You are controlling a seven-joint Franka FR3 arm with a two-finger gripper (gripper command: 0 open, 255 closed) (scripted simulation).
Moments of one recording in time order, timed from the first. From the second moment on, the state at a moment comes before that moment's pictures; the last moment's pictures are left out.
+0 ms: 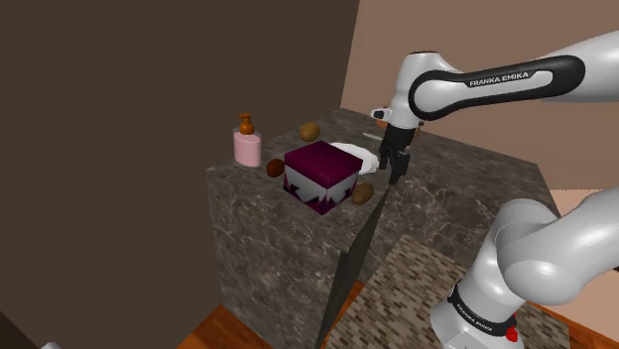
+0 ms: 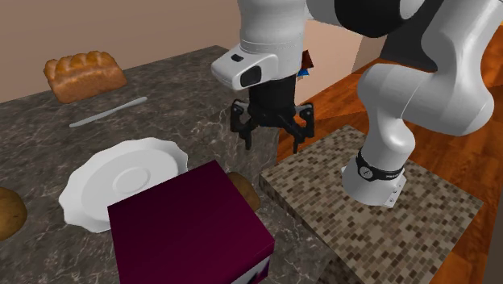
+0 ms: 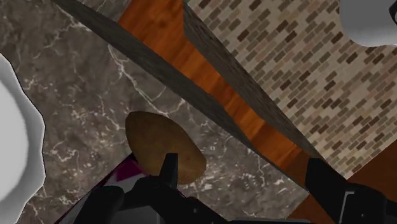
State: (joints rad) arm 0.14 -0.61 -0.38 -2.58 -0.20 1.94 -0.87
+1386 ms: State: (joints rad) arm 0.28 -0.21 -0.61 -2.55 -0.14 2.31 -1.36
